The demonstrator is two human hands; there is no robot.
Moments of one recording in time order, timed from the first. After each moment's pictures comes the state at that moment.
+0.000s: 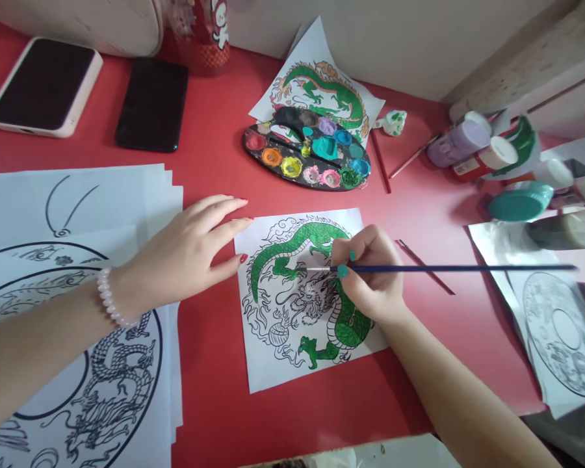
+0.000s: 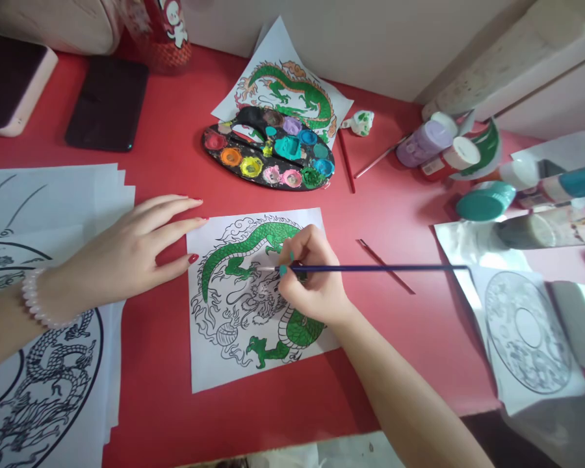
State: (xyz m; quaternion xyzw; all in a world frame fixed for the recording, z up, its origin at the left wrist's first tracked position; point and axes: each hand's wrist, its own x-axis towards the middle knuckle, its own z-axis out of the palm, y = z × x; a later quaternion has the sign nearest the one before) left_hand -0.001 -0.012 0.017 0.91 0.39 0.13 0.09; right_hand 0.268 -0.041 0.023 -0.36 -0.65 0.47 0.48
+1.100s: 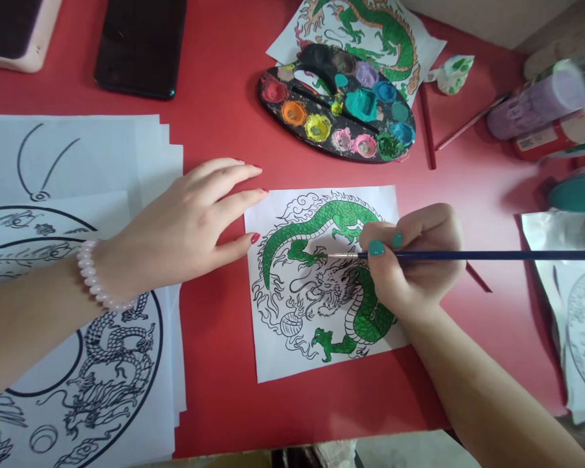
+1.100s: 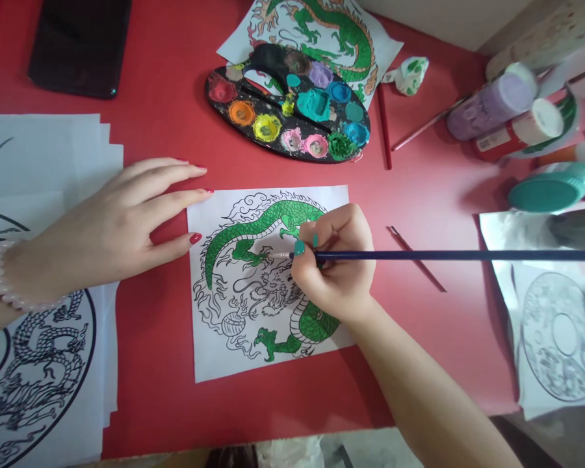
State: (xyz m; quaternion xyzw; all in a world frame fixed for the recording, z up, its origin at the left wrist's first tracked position) left_hand -0.001 -0.011 0.019 0.91 0.38 0.12 0.11; right_hand 0.261 -0.040 0.017 -0.40 -0.68 0.35 0.51
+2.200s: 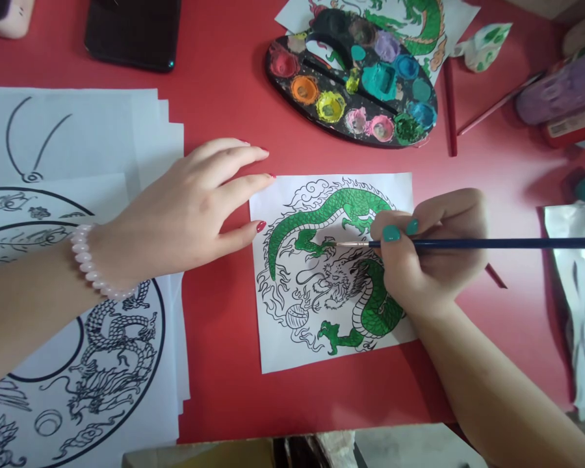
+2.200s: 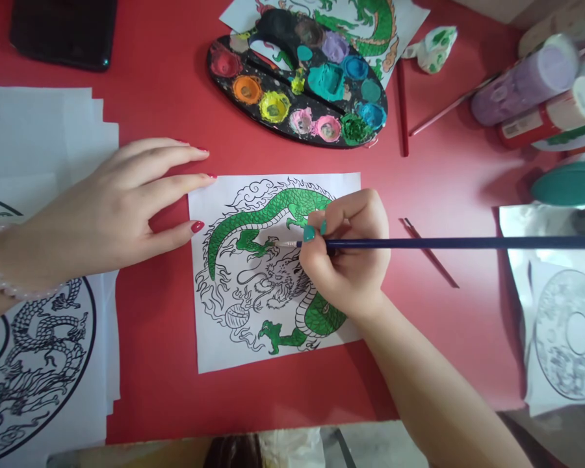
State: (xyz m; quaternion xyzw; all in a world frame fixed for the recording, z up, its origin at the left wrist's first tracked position) left_hand -0.002 -0.011 0.024 0.91 0.38 0.09 0.10; right_hand 0.261 -0.043 0.014 -0.45 -0.68 0.29 0.50
